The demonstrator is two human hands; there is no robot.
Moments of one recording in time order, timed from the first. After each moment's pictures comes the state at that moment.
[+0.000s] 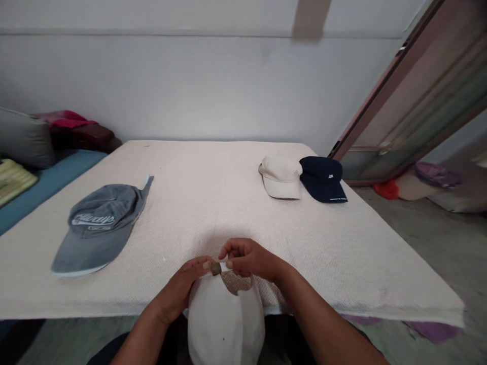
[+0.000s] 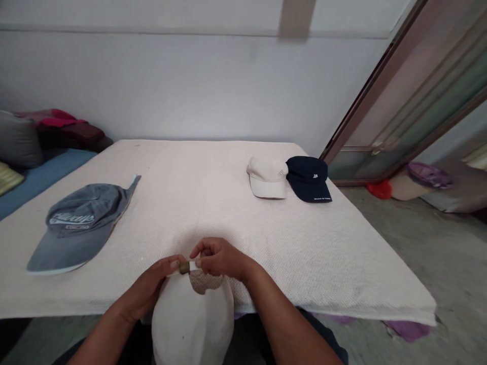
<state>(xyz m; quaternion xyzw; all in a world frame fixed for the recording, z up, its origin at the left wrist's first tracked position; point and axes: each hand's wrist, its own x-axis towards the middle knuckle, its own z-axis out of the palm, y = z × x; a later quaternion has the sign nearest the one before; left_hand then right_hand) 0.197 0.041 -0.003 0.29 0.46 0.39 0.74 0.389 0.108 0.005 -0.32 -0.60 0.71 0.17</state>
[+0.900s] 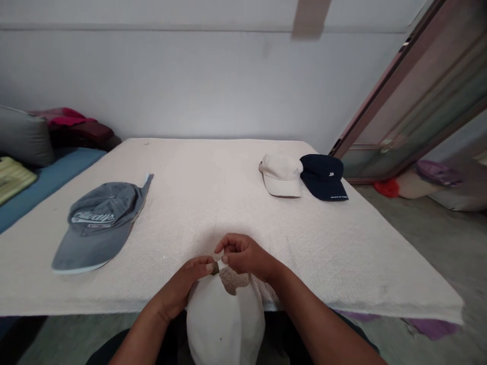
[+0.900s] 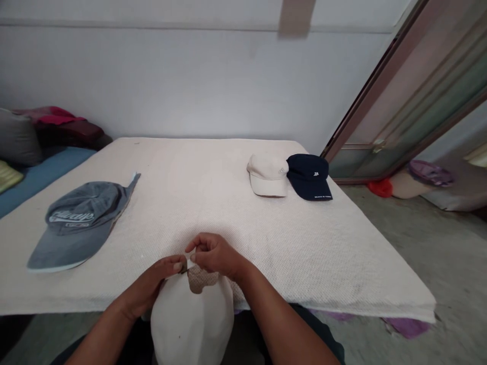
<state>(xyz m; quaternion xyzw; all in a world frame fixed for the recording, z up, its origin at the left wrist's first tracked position) 0.194 0.042 -0.014 0.27 0.44 0.37 0.77 0.377 0.103 0.002 -0.32 -0.58 0.71 0.23</state>
